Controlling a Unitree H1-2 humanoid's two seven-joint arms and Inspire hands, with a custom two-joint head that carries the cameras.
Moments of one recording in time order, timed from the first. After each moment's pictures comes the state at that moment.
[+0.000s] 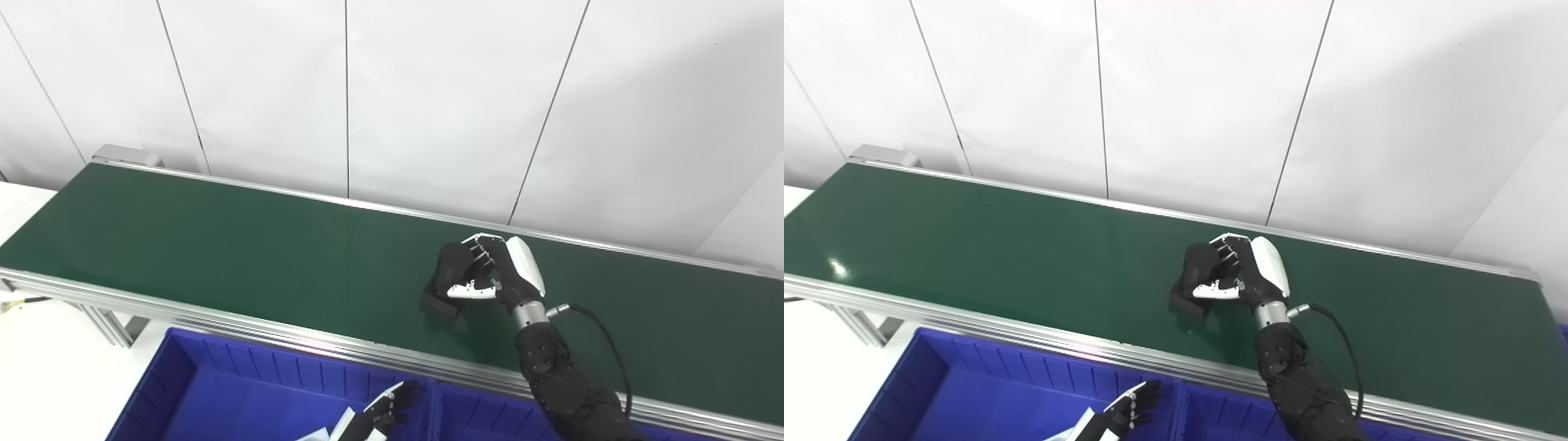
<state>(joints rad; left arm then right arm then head) 0.17 -0.02 -0.28 0.40 0.01 -0.43 -0.08 -0.78 -0.05 0.40 1.23 -0.39 -0.44 -0.36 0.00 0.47</state>
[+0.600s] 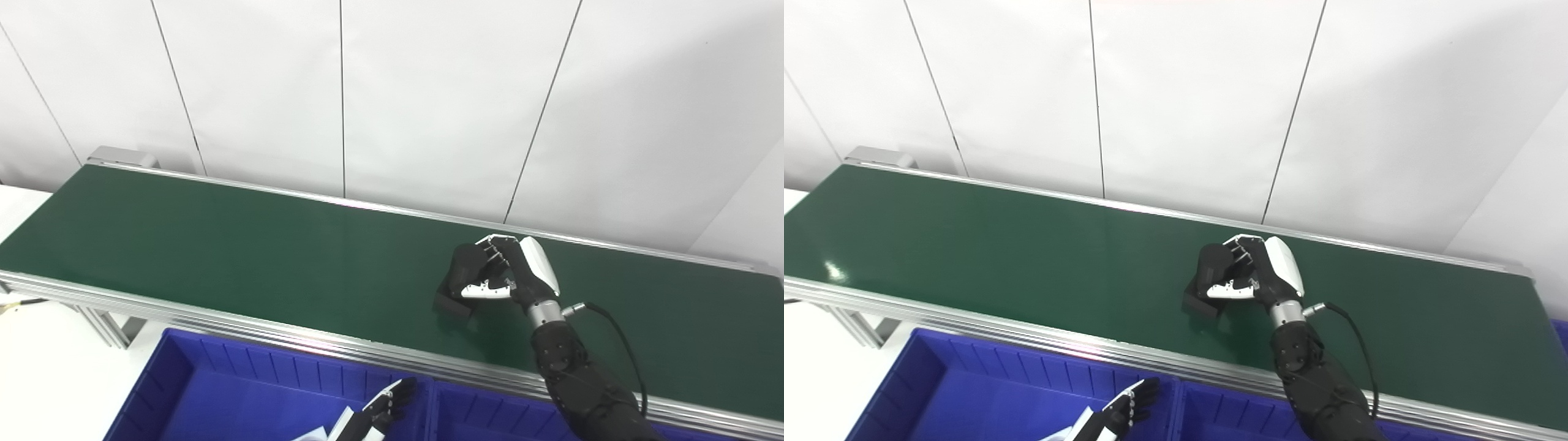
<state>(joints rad) 0.18 -0.04 -0.26 0.40 0.01 -0.43 -0.10 -0.76 -0.09 0.38 1.17 -0.38 -0.44 -0.28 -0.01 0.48</state>
